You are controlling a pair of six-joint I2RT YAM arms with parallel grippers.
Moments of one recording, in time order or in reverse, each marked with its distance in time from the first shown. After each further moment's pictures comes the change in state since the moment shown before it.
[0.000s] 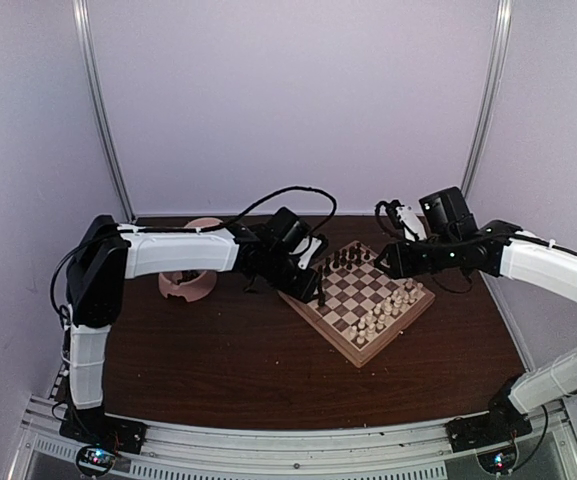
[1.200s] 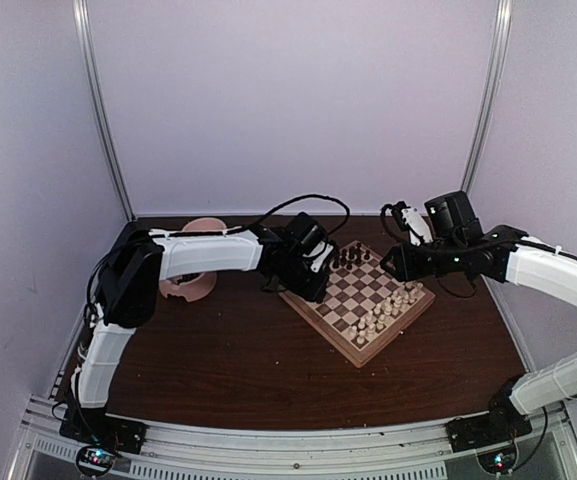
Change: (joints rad) left arm -0.002 0.201 0.236 -0.109 -0.034 0.028; right arm 0.000 -0.050 -0.043 0.008 0.063 -0.024
